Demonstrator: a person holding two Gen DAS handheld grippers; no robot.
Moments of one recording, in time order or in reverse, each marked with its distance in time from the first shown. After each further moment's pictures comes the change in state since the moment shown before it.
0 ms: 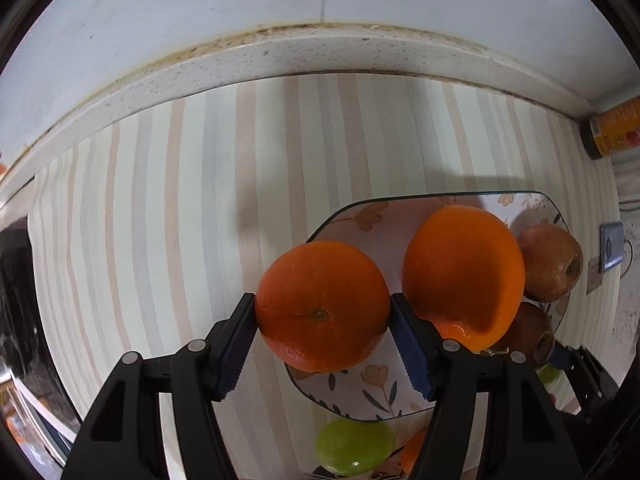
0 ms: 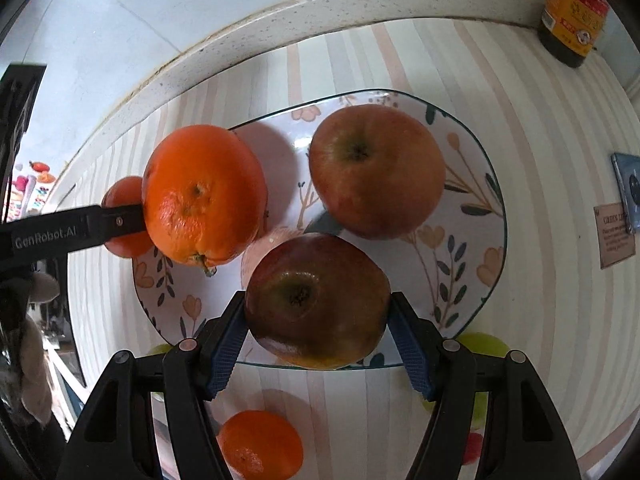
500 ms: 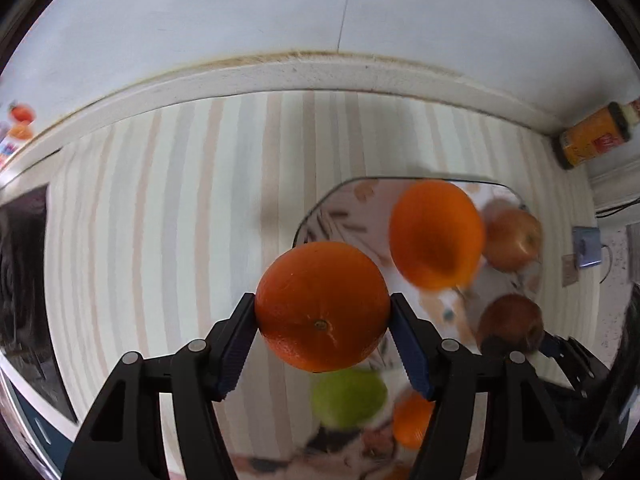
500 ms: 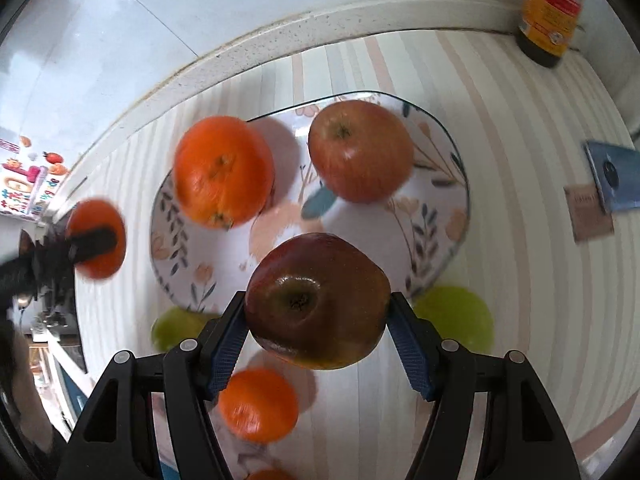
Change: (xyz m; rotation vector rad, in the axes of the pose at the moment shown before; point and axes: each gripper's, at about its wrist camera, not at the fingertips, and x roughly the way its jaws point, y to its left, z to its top) left arm -0.036 0.011 -0.041 -0.031 -0.094 -0.041; right arm -0.005 0.012 -0.010 -0.041 -0.024 -0.028
